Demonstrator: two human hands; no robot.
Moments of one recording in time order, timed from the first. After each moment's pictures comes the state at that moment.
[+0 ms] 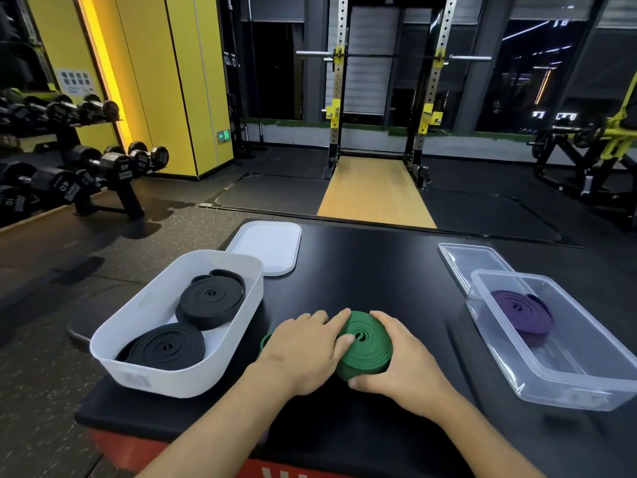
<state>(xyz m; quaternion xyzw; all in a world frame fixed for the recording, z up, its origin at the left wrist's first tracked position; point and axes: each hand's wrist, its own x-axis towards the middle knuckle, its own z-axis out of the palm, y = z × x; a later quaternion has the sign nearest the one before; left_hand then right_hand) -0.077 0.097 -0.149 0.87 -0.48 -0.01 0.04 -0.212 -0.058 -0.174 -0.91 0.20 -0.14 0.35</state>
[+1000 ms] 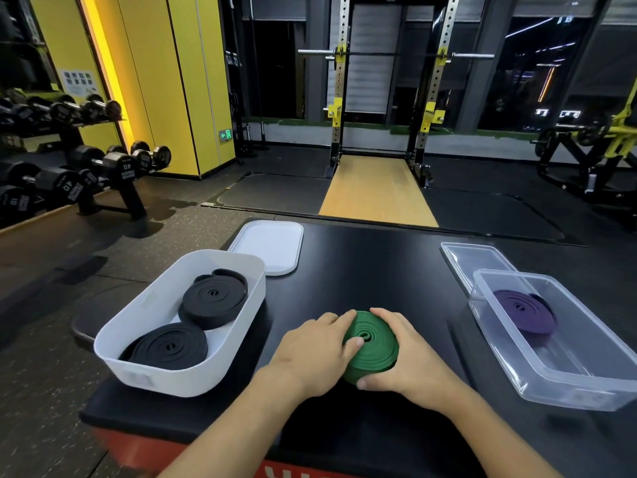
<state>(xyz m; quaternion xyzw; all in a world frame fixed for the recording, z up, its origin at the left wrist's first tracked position) -0.086 0.092 -0.150 0.87 -0.47 -0.08 0.13 -0.211 -0.069 -0.169 -0.89 0.14 -0.10 0.42</state>
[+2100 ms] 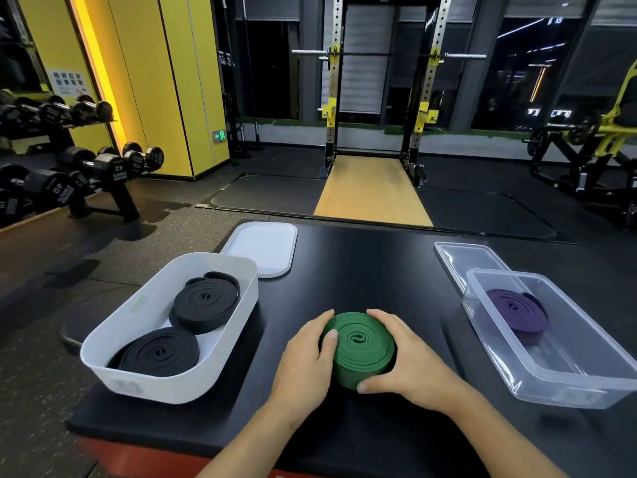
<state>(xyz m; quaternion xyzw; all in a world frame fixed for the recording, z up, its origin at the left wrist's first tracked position) -0.102 0.095 -0.180 0.82 -0.30 -0.07 0.47 -0.212 -0.081 -0.174 -0.90 0.13 -0.09 0.41</state>
